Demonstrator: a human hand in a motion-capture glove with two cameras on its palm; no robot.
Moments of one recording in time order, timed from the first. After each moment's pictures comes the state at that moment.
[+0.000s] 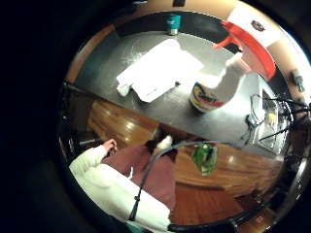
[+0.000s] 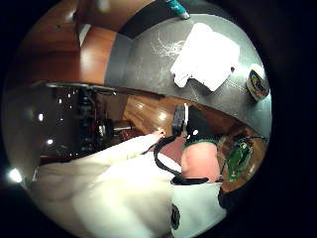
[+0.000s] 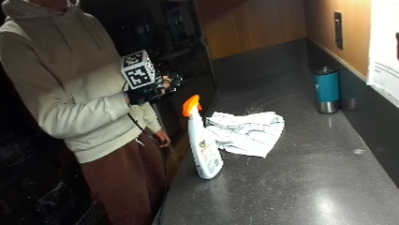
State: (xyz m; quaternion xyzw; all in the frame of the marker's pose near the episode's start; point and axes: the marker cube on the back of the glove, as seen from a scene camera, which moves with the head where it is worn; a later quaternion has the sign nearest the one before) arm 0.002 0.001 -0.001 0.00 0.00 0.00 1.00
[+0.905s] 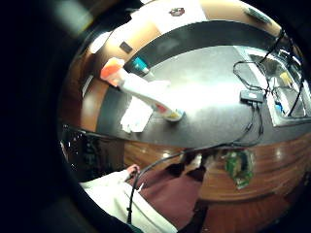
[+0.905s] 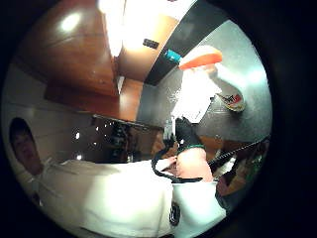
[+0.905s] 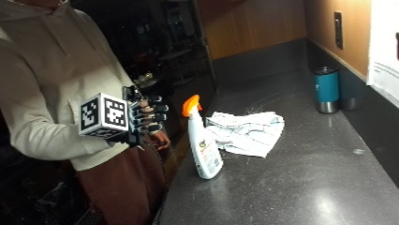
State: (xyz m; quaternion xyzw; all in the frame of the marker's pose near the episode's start) arm 0.201 0.033 -0.054 0.17 -0.22 0.09 0.96
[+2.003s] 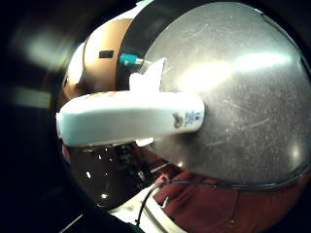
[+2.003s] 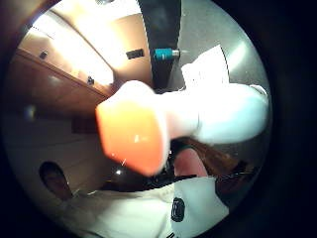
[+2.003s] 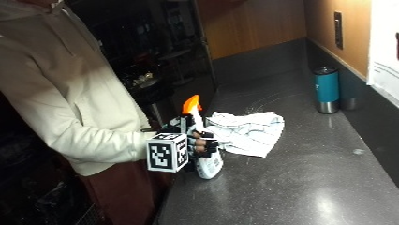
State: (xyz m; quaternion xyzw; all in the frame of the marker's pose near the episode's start) arm 0.225 -0.077 0.057 0.09 -0.41 0.17 0.89
